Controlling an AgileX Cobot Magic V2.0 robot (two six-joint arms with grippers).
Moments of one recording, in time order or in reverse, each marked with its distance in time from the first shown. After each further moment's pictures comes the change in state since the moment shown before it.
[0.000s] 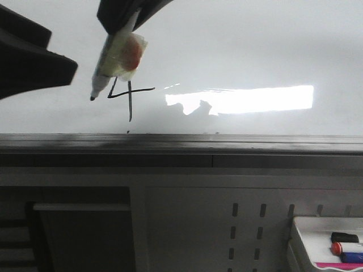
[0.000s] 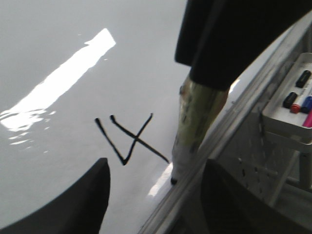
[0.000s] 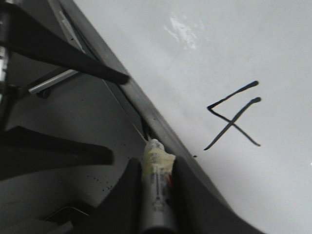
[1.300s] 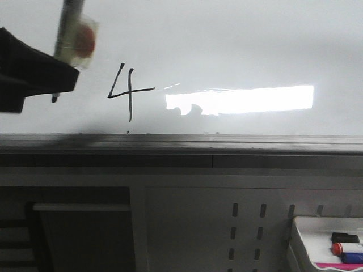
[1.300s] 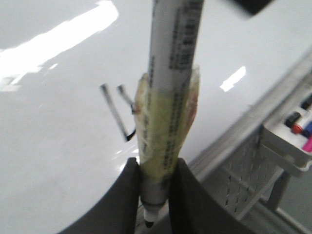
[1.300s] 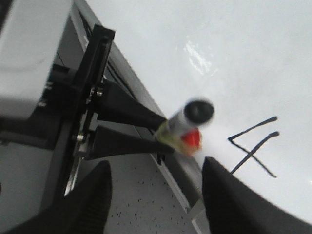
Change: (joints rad) left arm -0.004 0.090 -0.004 -0.343 0.030 0.006; right arm 0.034 -0.039 -0.021 0.027 -0.050 -0.007
